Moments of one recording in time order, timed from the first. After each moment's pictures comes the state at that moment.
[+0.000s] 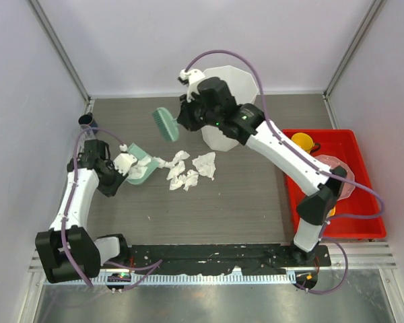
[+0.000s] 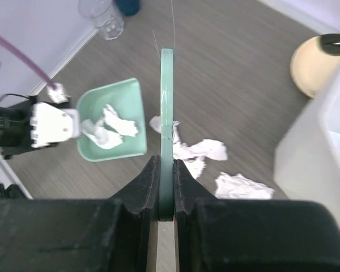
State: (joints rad) left arm 0.13 1.19 0.87 -0.97 0.09 0.84; right arm 0.84 1.81 1.99 -0.62 -0.02 0.20
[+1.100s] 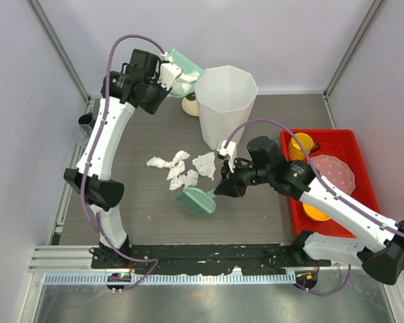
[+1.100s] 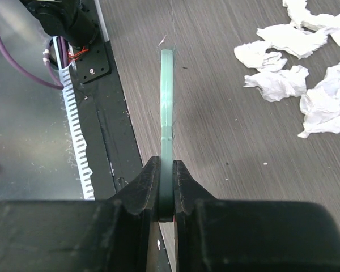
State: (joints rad) left arm -0.37 1.86 2.31 -1.29 -0.10 0.41; right arm 0.80 1.10 1.06 -0.57 -0.52 -0.05
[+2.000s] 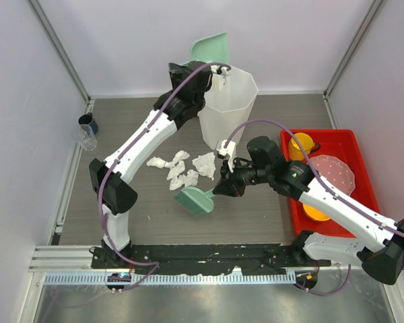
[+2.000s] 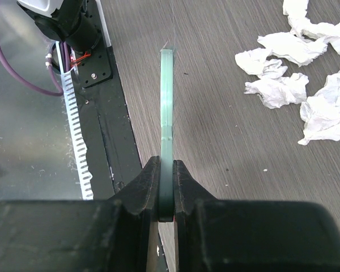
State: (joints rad) left arm -0.68 1.93 2.13 -0.52 -0.81 1.21; right arm 0.80 1.10 1.04 -0.52 -0.54 -0.04
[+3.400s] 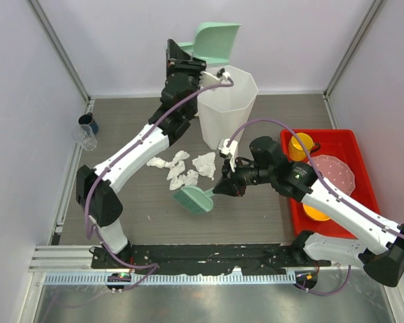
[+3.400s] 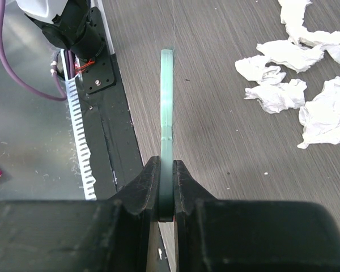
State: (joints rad) left arm -0.69 1.75 1.68 0.41 -0.68 2.00; right arm 0.80 1.08 1.04 -0.52 -0.55 -0.03
